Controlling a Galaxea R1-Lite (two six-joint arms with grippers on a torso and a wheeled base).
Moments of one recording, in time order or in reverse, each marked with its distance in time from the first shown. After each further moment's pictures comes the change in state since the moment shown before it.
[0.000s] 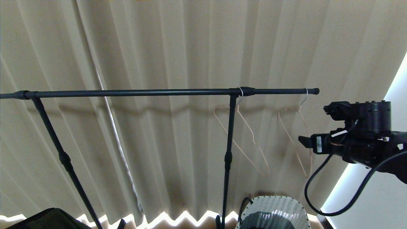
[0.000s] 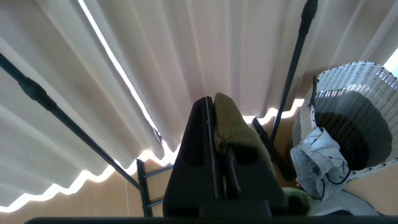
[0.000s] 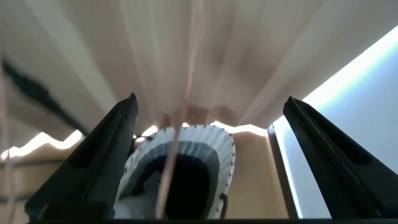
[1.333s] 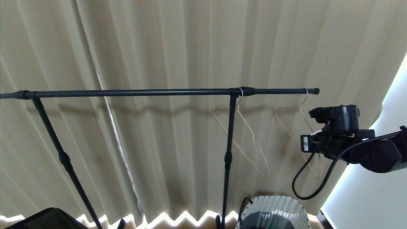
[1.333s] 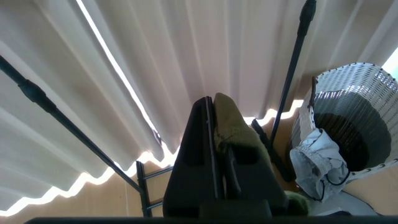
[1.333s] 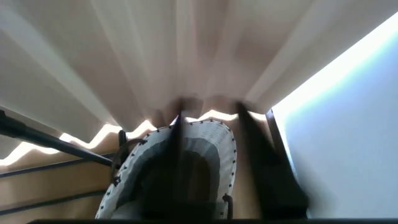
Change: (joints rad) left arm 0.000 -0.009 -0.001 0.001 -0.003 0.000; right arm -0.032 0.193 -0.113 0.002 -0.033 0.047
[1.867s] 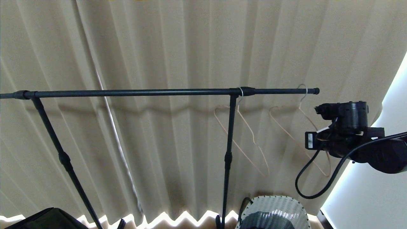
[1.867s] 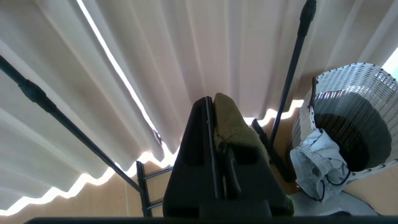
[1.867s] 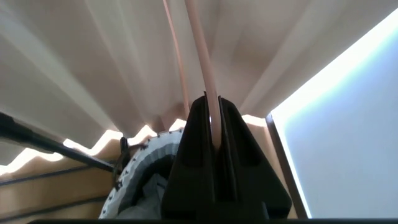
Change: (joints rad) left arm 0.000 0.000 0.000 -0.001 0.000 0.000; right arm -0.004 -0.056 0.017 -0.002 -0.001 0.003
